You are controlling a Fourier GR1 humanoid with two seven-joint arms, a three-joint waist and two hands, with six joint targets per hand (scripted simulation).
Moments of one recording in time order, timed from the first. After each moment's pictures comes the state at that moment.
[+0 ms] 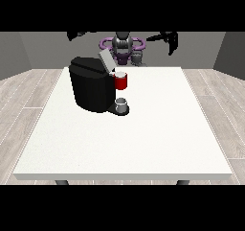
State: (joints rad) left arm -0.65 0.10 0.37 -0.69 -0.29 -0.25 -0.25; right arm -0.16 -0.16 -0.07 -1.45 -0.09 -0.04 0.02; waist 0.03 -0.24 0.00
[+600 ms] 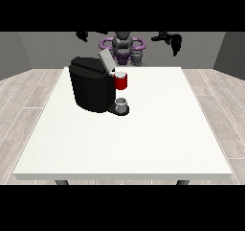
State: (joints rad) left arm -0.50 0.04 0.34 -0.88 -0.17 -0.33 -0.20; right arm -0.24 -0.18 -0.03 -1.43 -0.04 0.01 0.02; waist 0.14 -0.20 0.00
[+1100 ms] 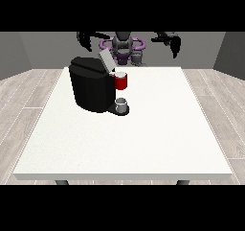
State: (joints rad) left arm -0.39 0.02 0.25 -1.10 -0.07 -0.29 -0.13; right arm -0.34 -0.17 -0.06 -1.33 -0.05 0.04 0.02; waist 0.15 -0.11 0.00
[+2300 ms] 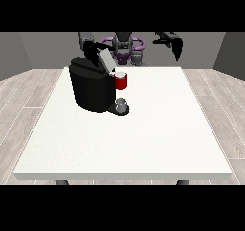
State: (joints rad) left arm -0.26 0.07 0.19 -1.39 0.02 -0.24 -0.03; right arm -0.61 -0.17 -0.09 -1.07 0.00 0.05 -0.05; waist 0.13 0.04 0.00
